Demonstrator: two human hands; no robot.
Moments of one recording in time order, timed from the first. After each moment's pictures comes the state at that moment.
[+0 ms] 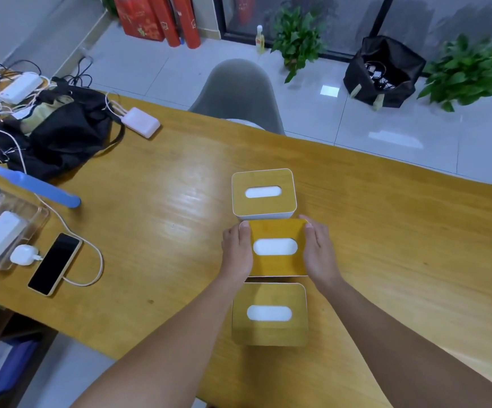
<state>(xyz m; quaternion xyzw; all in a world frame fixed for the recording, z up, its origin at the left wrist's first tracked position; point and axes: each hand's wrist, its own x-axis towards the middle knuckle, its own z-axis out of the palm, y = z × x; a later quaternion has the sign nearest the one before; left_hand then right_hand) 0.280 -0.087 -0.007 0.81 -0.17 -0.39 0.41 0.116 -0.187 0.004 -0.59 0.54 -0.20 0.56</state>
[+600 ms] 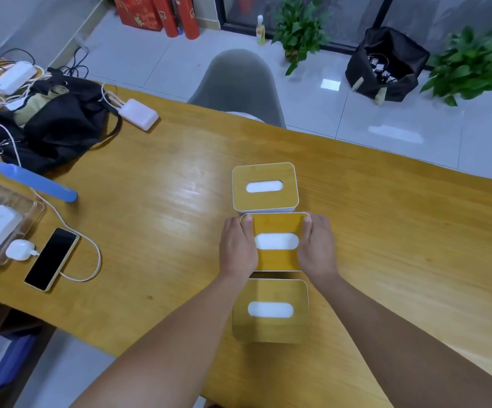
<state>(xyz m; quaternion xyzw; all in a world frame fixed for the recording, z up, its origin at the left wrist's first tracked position) 0.279 -0.090 -0.008 0.87 -0.25 -0.25 0.35 0.130 -0.192 -0.016 -0.72 0.54 -0.19 0.40</state>
